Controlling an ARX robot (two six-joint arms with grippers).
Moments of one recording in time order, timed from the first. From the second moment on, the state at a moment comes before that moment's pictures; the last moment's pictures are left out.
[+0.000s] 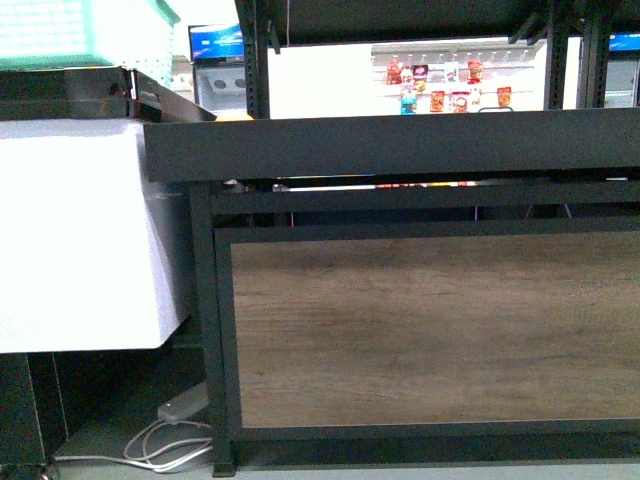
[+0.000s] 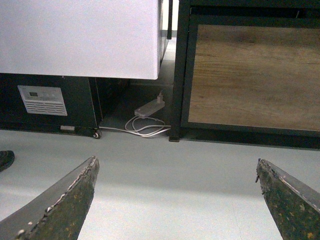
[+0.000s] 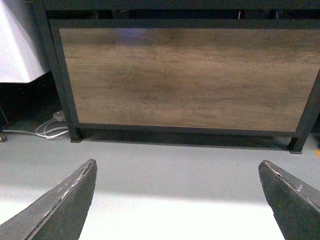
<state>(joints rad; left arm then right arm) 0.00 0.00 0.01 -0.01 0.00 0.00 0.00 0.00 0.02 0.00 0.00 0.00</state>
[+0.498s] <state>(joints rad) 0.00 0.00 0.01 -0.01 0.00 0.00 0.00 0.00 0.02 0.00 0.00 0.00</state>
